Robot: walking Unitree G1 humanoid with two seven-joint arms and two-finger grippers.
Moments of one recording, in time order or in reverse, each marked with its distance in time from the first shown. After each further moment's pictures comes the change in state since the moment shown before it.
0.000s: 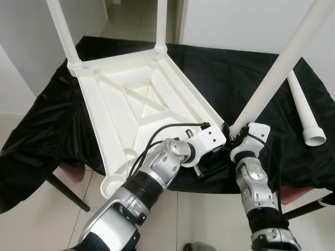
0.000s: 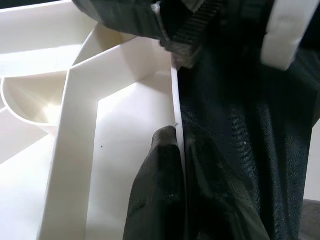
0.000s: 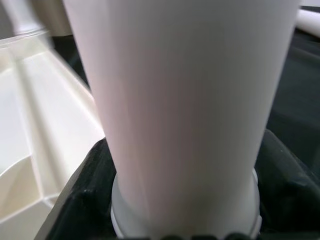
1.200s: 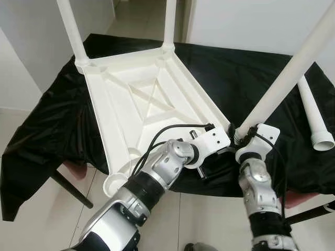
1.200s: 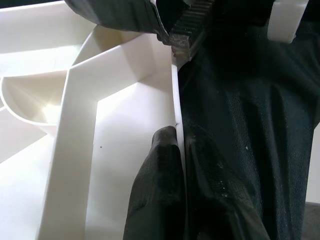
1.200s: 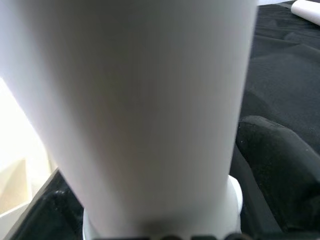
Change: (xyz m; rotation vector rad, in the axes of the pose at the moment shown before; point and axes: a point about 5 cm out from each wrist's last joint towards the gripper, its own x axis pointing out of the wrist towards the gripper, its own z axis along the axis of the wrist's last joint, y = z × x) left arm 0.001 -0.004 0.004 0.005 -0.019 -0.022; right arm 0.003 -0.020 0.008 0.008 -0.013 0.087
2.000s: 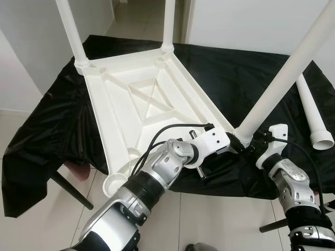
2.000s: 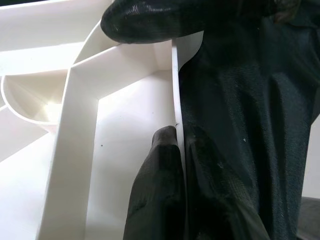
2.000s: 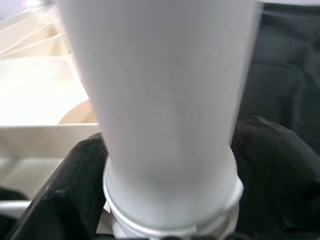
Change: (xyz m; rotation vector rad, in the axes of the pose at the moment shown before) left arm 0.001 -0.001 0.000 -0.001 0.010 -0.006; right arm 0.007 -0.040 0.002 -0.185 0.091 0.670
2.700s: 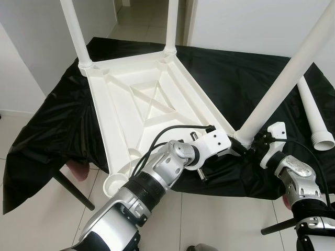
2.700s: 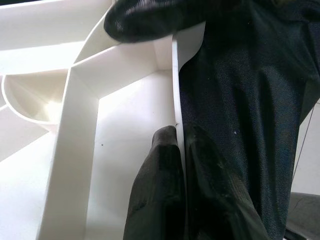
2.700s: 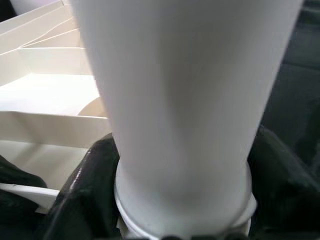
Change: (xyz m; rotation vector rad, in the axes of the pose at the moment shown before) left arm 0.001 -0.003 0.000 0.001 0.009 -0.010; right arm -0.001 -0.006 -0.004 0.012 0.034 0.098
